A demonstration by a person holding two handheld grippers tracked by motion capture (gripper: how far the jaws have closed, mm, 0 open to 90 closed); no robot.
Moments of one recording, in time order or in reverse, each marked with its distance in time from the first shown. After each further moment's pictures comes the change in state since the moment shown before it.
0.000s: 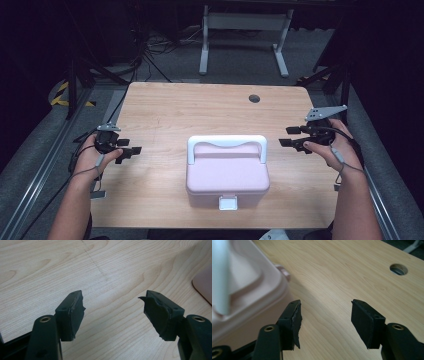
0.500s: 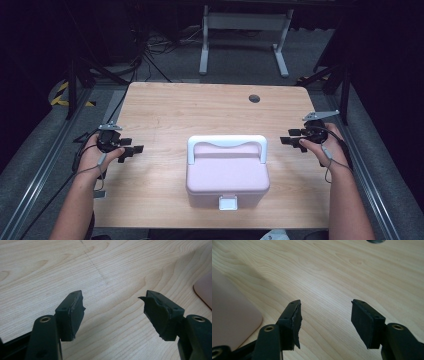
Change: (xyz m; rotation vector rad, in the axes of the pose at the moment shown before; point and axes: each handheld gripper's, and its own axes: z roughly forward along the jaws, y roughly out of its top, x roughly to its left) left arm 0.005 0.000 0.011 -0.015 -0.020 -0.016; right arm -0.048 -0.040 0.042 0.019 -0.083 0.173
